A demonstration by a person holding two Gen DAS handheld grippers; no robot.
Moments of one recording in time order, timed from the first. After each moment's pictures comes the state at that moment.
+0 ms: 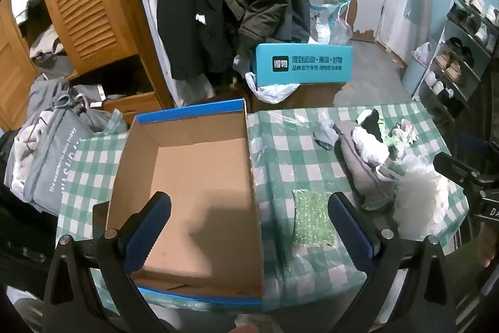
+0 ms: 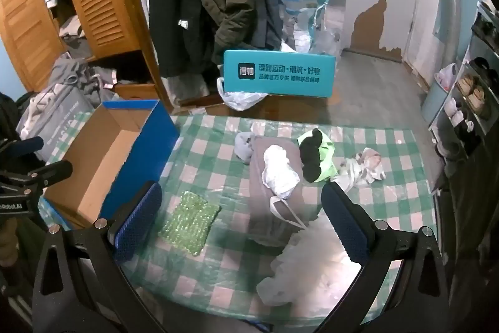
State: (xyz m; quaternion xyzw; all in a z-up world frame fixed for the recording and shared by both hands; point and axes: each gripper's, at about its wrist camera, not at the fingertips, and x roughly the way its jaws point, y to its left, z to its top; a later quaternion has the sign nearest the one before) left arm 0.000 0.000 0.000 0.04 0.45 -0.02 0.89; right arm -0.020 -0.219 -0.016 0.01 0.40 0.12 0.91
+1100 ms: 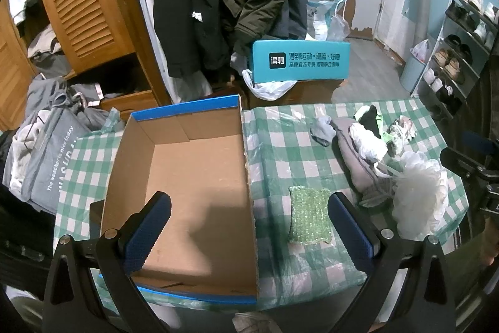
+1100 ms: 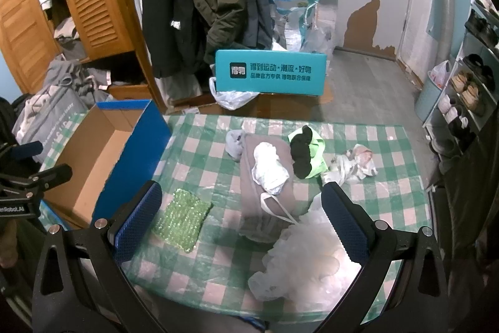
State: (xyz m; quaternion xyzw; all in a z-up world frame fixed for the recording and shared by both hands) left arm -0.004 -0.005 -0.008 0.03 0.45 -0.02 0.89; right arm -0.024 -0.229 -0.012 0.01 0.40 0.11 0.91
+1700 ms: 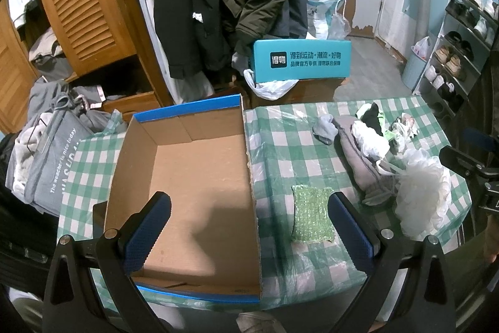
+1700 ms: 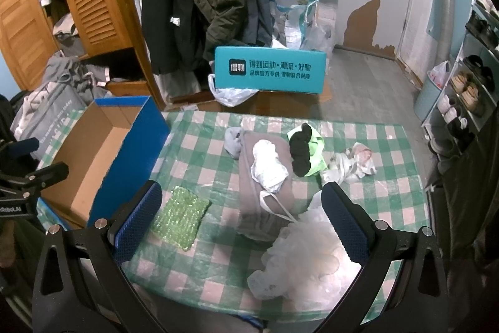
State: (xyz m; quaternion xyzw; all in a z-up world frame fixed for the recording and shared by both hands) left arm -0.004 -0.005 -0.007 0.04 0.45 -0.02 0.89; right arm -0.025 -0.229 -0.014 0.01 0.41 0.11 0.91
